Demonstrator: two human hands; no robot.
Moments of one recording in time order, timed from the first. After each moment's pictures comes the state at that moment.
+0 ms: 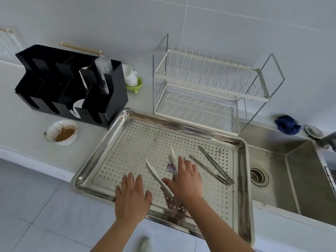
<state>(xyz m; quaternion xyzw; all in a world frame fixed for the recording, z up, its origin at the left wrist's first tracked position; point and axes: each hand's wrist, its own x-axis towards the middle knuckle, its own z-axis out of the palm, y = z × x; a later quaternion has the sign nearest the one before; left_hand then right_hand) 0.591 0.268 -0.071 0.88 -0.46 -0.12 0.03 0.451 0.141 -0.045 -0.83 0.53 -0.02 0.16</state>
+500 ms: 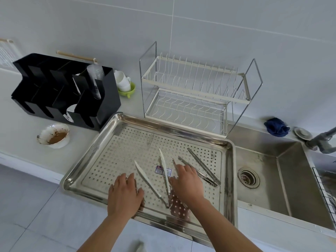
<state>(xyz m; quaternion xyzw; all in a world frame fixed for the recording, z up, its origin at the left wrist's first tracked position) 0.575 0.251 -0.056 0.88 -0.45 -0.11 0.04 0.402 0.118 -0.030 -0.83 0.51 -0.03 0.21</state>
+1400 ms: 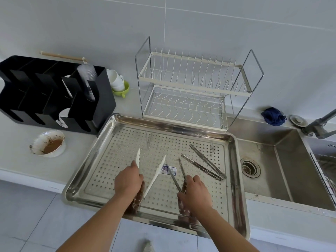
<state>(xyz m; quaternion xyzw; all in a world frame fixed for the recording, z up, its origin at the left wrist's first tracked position) 0.626 0.194 -0.054 0.88 -0.45 -0.15 0.05 0.395 0.144 -0.064 -0.78 0.58 0.04 0.23</state>
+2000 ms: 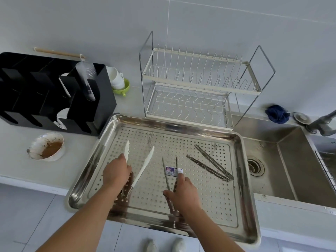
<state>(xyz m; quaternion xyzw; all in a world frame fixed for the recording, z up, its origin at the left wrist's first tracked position) 0.698 0.179 -0.057 0.89 -0.44 -0.14 0.04 0.457 0.156 -0.075 -0.74 0.61 0.00 0.28</state>
